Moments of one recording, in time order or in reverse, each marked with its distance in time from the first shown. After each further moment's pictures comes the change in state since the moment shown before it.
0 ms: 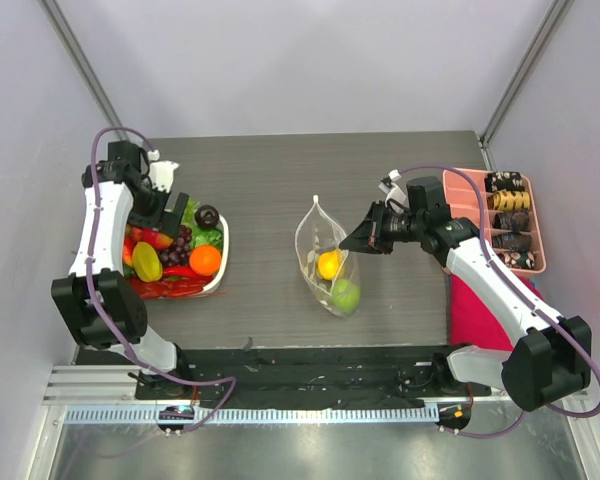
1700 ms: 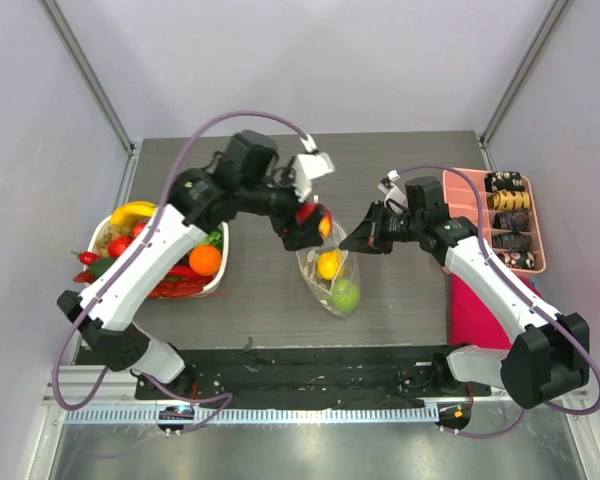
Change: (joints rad) left arm -0.878 -0.085 0.306 0.179 0.341 -0.197; right arm 0.000 0.014 0.000 -0.001 0.003 -0.010
